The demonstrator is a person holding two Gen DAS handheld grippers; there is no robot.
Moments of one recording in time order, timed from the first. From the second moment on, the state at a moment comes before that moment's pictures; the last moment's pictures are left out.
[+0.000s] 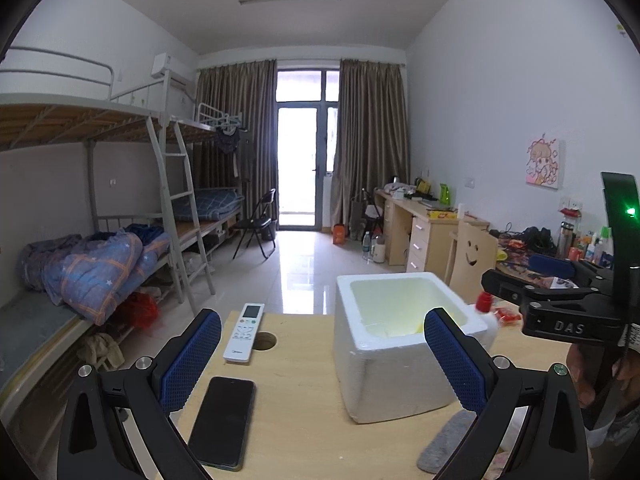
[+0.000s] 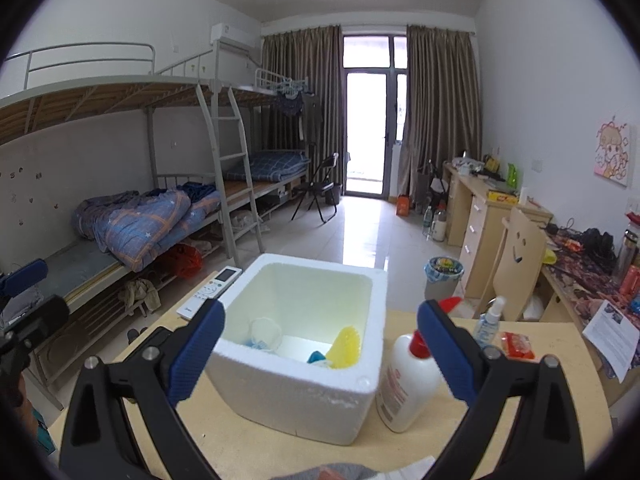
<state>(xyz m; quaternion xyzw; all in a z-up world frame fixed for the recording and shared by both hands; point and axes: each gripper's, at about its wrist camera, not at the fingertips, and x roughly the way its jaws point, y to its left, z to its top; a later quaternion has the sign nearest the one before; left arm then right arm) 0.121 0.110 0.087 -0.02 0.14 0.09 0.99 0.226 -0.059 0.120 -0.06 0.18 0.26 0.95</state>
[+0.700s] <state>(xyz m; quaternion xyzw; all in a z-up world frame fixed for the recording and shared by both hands) 0.038 0.054 0.107 -0.01 0.09 0.06 0.99 0.115 -0.124 0.144 -0.06 0.09 0.24 0.96</state>
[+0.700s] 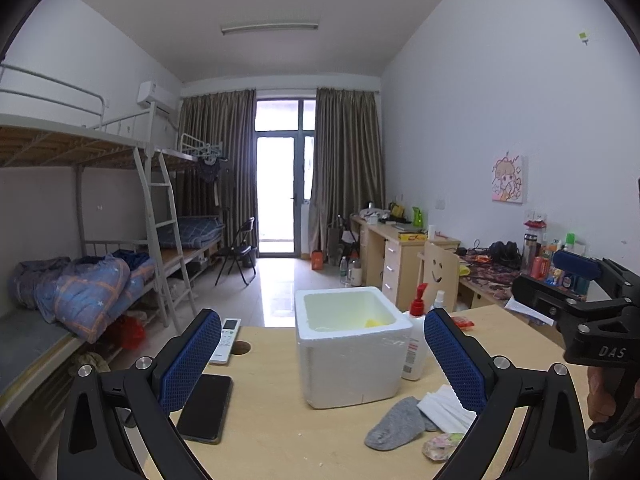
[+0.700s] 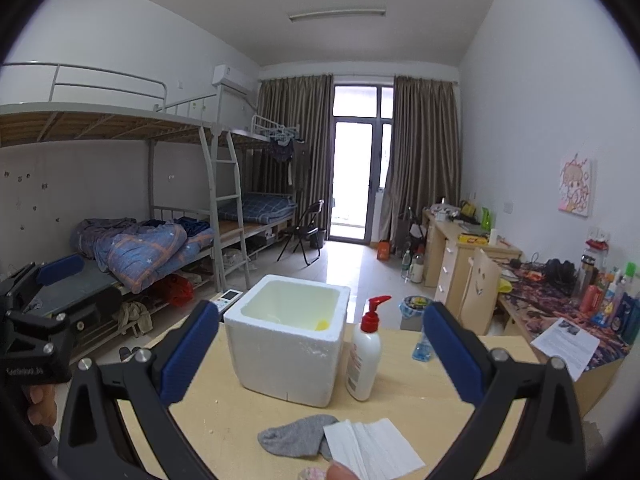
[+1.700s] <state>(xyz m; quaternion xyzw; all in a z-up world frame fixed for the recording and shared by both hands) -0.010 0.032 0.030 -0.05 0.04 0.07 1.00 0.056 -0.178 0.061 -0.05 0.08 0.24 0.97</state>
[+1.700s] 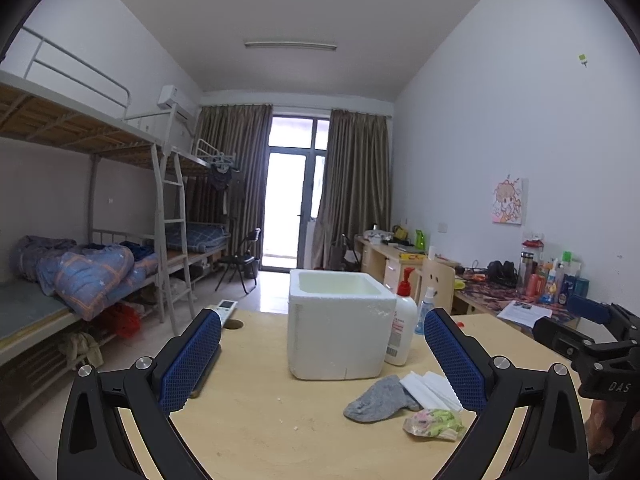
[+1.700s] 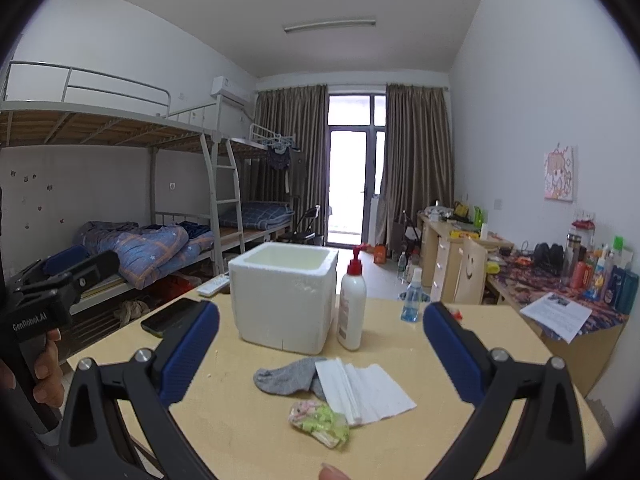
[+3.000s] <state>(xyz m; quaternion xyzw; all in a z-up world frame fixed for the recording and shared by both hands) 0.084 0.005 -0.042 -0.01 0.17 -0.02 0.99 0.116 -0.211 -0.010 -0.05 0.17 0.20 0.96</state>
